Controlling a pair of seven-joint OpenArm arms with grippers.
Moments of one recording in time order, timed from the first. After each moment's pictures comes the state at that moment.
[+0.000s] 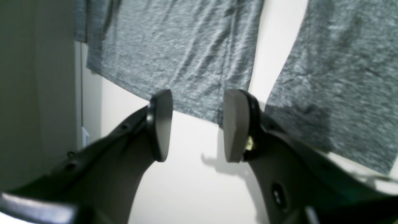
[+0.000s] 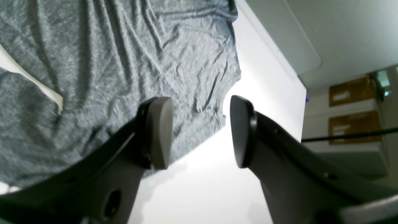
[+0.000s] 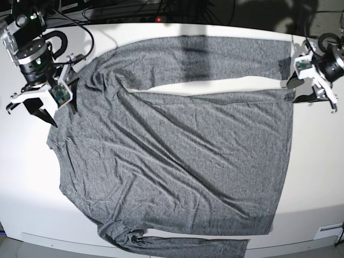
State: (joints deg) left arm 27.7 -45.2 1.0 100.8 30.3 -26.4 -11.6; right arm -33.9 26.2 16.9 129.2 -10.4 25.4 -26.2
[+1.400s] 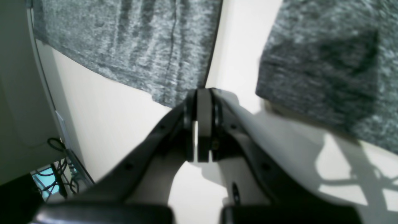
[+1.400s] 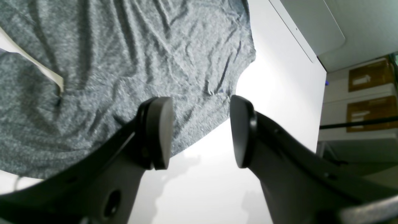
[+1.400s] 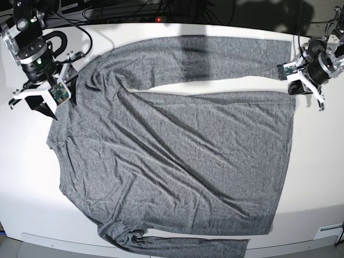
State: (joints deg) left arm 14.9 -42.4 15.0 79.8 37.3 -22.0 -10.3; right arm -34.0 26.2 16.9 125.7 -8.8 25.4 -26.4
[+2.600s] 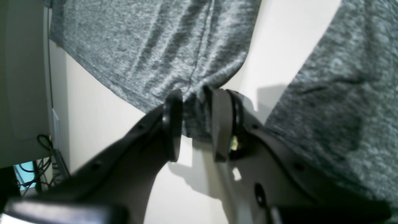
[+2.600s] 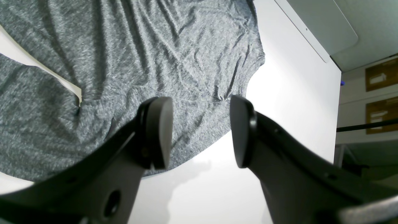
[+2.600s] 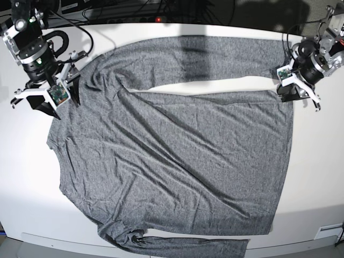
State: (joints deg) left arm 14.9 -39.0 15.0 79.7 30.9 -16.6 -11.8; right arm -34.0 26.2 16.9 125.5 -4.4 25.5 -26.4
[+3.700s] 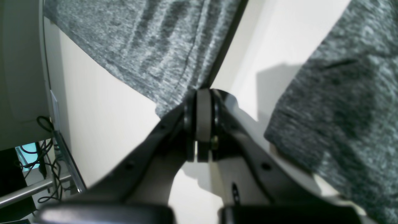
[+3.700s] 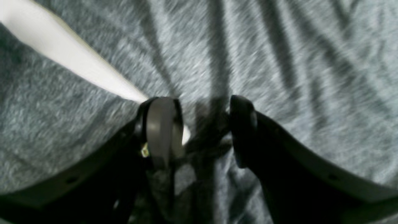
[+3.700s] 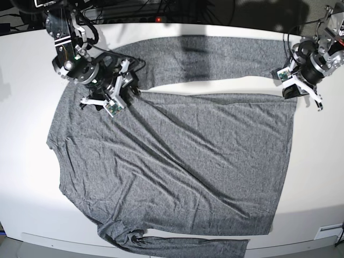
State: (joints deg) left arm 14.9 -38.7 15.0 79.7 30.8 -16.5 -5.9; right arm -13.6 20.3 -4.6 93.4 4.0 29.6 -27.1
